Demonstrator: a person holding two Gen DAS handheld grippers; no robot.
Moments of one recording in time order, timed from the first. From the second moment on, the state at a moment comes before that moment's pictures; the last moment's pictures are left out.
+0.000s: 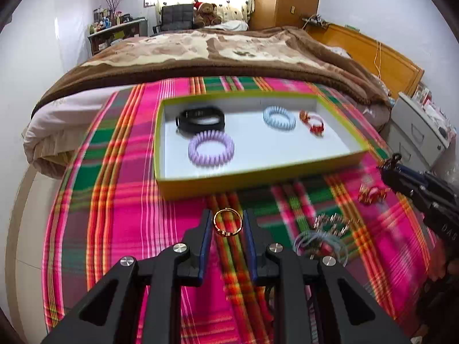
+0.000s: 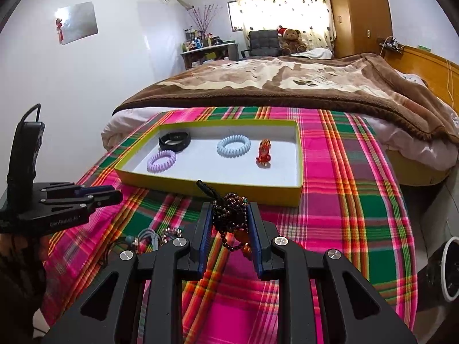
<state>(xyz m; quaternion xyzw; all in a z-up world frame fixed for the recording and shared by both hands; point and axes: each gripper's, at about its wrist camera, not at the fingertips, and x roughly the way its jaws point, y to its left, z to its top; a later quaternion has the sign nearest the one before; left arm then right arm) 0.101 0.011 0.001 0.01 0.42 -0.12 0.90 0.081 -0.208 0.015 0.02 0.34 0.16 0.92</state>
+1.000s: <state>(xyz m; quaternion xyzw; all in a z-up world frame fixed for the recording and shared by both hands) 0.218 -0.036 -0.005 0.01 0.44 -0.16 0.89 0.184 -0.201 -0.008 -0.01 0.41 0.16 0.90</state>
